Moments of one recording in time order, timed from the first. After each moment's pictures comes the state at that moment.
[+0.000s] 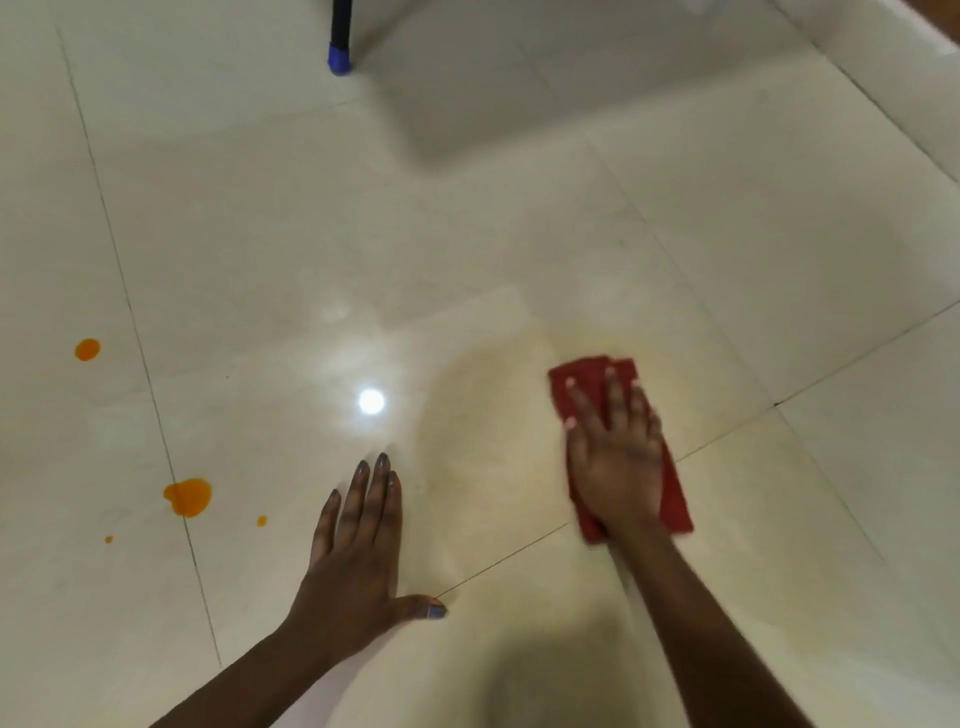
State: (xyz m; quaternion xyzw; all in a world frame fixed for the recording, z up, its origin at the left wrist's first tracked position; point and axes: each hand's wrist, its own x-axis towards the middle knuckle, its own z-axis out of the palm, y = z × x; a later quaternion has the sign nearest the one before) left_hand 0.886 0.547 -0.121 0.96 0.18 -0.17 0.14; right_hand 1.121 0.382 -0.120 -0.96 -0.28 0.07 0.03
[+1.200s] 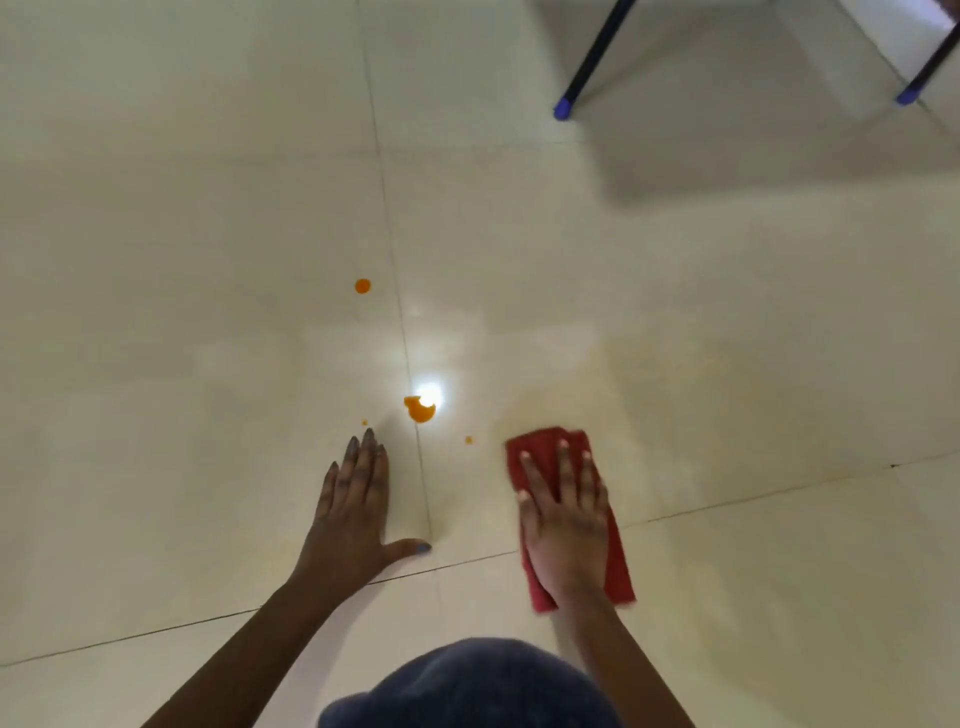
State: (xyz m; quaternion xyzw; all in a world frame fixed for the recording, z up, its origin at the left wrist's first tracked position) left_hand 0.715 0.622 -0.098 0.91 0.35 -0.10 0.21; right_hand 0.905 0.462 -0.115 -0.91 -0.39 0.14 0.01
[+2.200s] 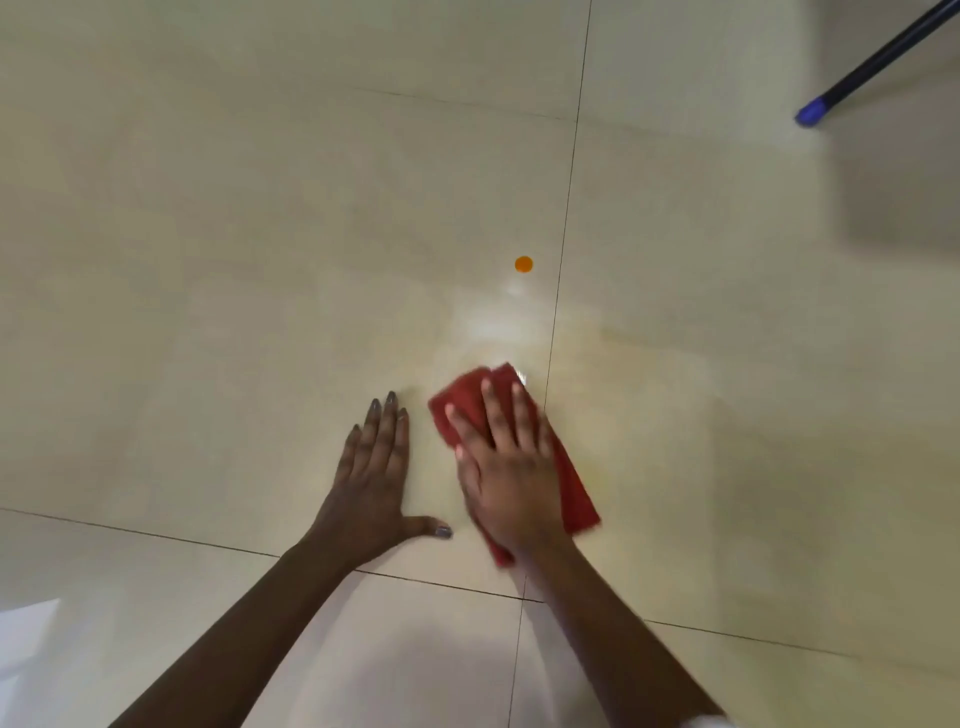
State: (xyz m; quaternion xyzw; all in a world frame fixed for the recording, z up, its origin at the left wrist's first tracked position) left_hand 0.653 0.664 -0.126 0.85 0.47 -0.10 0.21; right_hand 0.826 0.615 -0.126 -0.74 -0.66 0.12 0.03
